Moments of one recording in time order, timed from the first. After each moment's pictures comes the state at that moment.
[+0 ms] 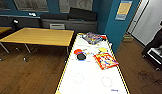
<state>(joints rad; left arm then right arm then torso) 1.16 2.05 -1.42 0.90 0.16 -1.10 -1.41 2.40 -1.87 -0.01 0.11 0.39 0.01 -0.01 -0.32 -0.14</state>
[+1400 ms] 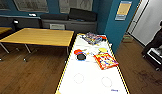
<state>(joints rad) 1.41 2.49 -2.13 0.92 -0.03 -1.10 -1.44 2.62 -2.16 -0.08 0.07 0.37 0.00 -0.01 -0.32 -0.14</state>
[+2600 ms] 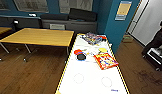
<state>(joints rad) 1.43 2.67 -2.33 0.31 0.01 -0.56 -1.43 2.63 -2.19 -0.08 0.06 0.37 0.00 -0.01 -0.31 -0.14</state>
